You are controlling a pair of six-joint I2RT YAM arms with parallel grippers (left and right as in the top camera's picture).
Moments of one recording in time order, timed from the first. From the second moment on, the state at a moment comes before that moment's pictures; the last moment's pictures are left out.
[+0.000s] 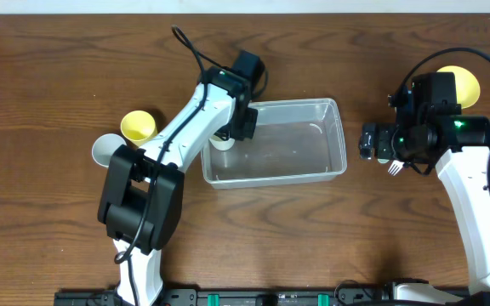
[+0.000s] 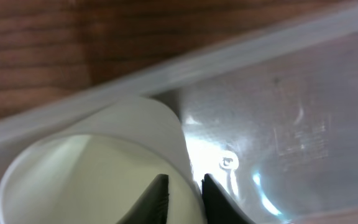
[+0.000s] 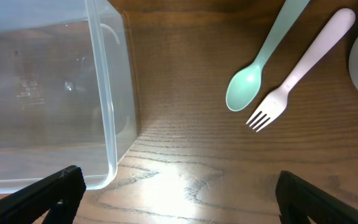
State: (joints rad) left arm -0.47 2.04 1.63 -1.03 -0.03 -0.25; right arm 0.01 1.41 1.21 -1.04 -0.09 0.13
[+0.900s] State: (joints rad) left arm -0.15 1.60 1.78 -1.19 -0.16 -0.25; right arm 0.01 1.41 1.21 -1.05 -0.09 0.13
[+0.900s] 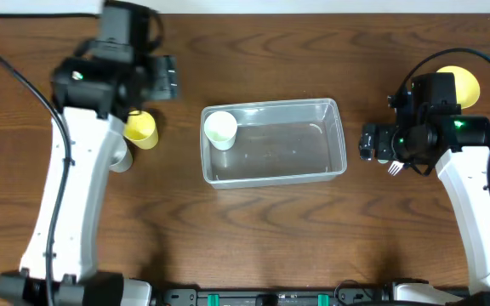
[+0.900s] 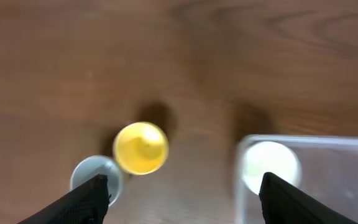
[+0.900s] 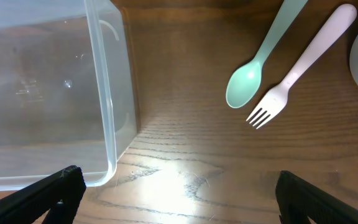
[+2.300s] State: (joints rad) left arm -0.07 2.05 1.64 -1.21 -0.08 -0.26; right arm 0.01 1.41 1.21 -1.08 -0.08 0.13
